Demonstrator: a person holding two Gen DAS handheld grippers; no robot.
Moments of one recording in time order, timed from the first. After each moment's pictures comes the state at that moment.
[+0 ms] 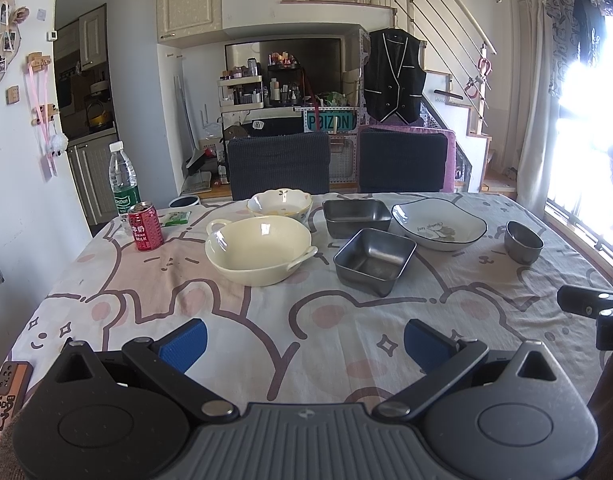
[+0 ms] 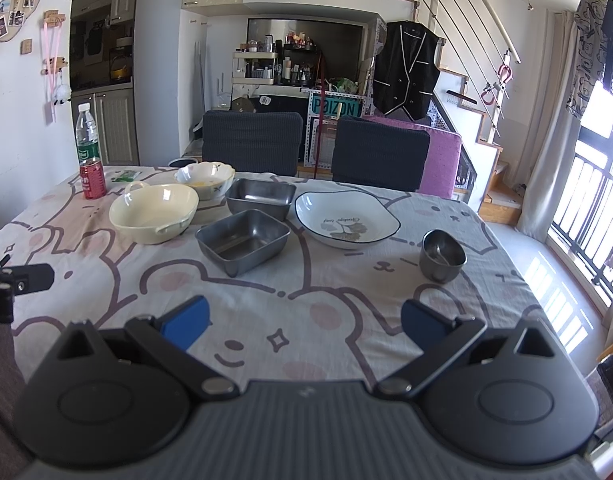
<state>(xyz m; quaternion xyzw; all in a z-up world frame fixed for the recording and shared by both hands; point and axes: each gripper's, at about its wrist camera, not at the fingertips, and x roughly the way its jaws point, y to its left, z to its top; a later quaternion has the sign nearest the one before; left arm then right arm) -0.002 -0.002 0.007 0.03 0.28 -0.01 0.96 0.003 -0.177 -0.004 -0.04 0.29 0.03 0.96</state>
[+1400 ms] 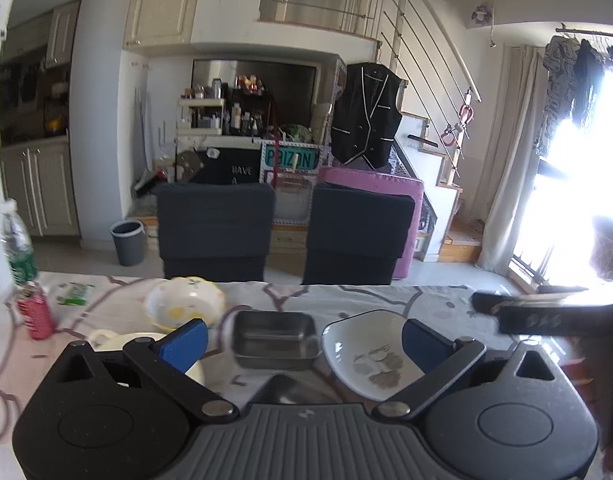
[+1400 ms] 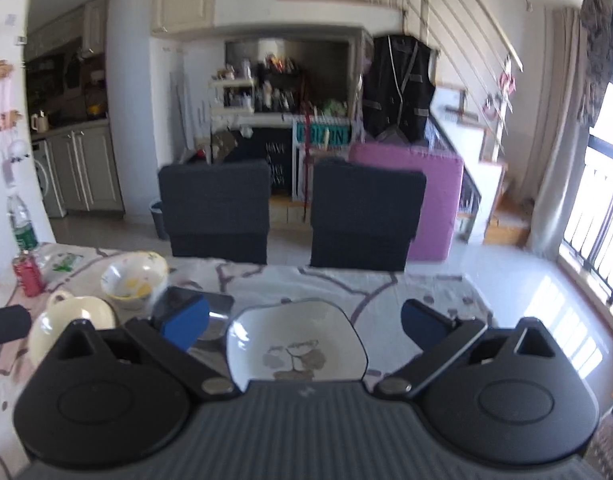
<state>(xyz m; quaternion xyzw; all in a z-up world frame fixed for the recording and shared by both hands) 0.214 -0.085 0.063 -0.05 0.25 -0.07 0.97 0.215 -0.266 0.038 -0.01 0.28 0.03 0.96</state>
